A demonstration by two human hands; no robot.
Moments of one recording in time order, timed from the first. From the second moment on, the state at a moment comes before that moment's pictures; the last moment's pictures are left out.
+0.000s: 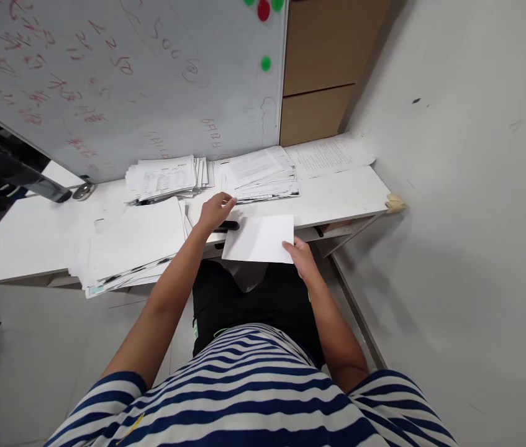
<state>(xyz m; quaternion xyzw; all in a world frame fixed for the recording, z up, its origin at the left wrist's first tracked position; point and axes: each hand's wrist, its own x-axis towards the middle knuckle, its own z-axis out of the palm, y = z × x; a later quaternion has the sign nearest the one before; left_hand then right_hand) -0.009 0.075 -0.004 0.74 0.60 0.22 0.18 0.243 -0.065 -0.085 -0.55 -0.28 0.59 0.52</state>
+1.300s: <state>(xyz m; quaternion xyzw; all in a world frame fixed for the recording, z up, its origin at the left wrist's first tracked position) 0.020 0.087 -0.039 0.71 0.67 0.16 0.14 0.226 -0.086 -0.085 -0.58 -0.28 0.54 0.54</state>
